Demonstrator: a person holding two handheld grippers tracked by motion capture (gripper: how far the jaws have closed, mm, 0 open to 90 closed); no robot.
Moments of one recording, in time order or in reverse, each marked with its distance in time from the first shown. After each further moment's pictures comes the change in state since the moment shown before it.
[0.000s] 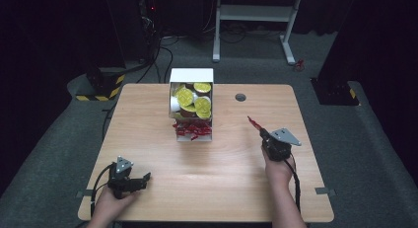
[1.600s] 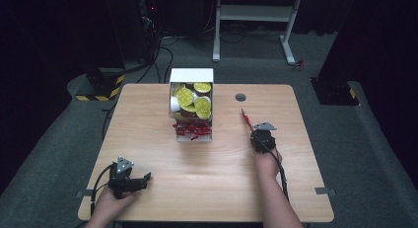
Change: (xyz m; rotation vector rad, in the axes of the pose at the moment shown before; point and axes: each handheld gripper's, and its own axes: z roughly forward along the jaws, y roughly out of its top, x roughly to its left) left arm -0.002 0.000 0.000 0.004 0.002 0.006; right arm 0.012 -0.012 0.072 0.311 -0.076 -0.013
